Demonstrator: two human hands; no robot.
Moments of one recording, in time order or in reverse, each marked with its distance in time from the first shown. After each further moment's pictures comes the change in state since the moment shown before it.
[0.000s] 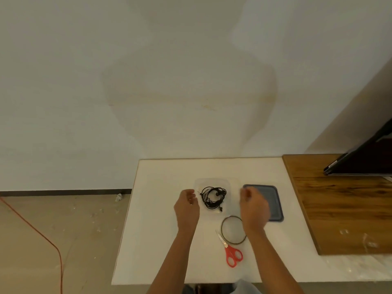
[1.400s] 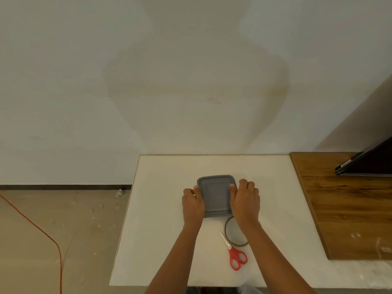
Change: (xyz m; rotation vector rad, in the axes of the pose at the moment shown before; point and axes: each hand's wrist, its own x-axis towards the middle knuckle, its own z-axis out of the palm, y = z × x) left_hand 0.025 -0.014 0.028 0.036 0.001 -0.059; right_hand 0.008 -0.013 0.032 -0.339 -0.186 -0.235
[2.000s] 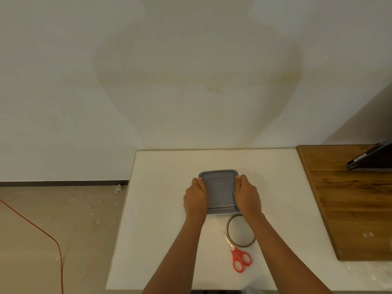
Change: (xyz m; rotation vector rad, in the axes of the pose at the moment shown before) left_hand 0.026 -0.004 0.020 0.316 0.011 0.139; right_hand 0.025 0.013 0.025 0.278 -0.238 0.145
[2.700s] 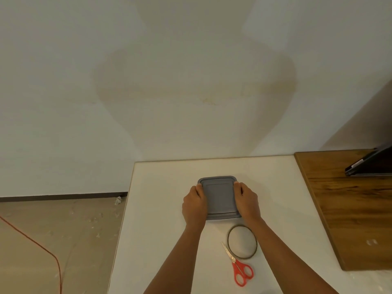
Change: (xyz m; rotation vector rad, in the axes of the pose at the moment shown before) left_hand 0.003 0.012 -0.001 -0.128 0.046 -0.049; right_hand 0.012 0.005 0.002 0.343 -0.005 0.034
